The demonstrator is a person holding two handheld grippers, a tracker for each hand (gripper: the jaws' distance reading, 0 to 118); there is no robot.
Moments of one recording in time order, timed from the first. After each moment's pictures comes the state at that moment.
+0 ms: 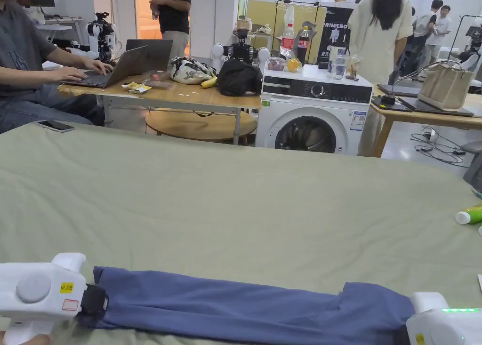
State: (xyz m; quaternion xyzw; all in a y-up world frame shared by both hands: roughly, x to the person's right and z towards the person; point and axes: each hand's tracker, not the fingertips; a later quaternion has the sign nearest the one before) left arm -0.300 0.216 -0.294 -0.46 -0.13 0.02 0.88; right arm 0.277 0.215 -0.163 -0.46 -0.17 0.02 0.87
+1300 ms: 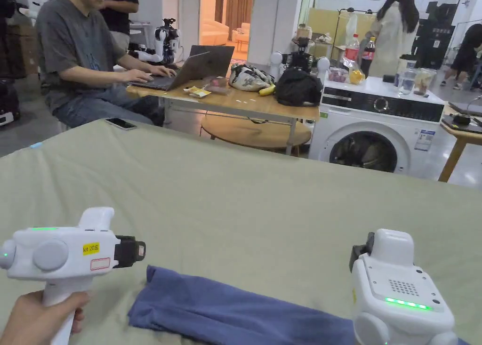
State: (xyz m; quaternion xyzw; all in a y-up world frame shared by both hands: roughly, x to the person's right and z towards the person) left arm -0.362 0.256 -0.307 -0.35 -0.17 0.12 0.91; right arm 0.095 0.277 -0.236 -0.08 -0.13 0.01 0.99
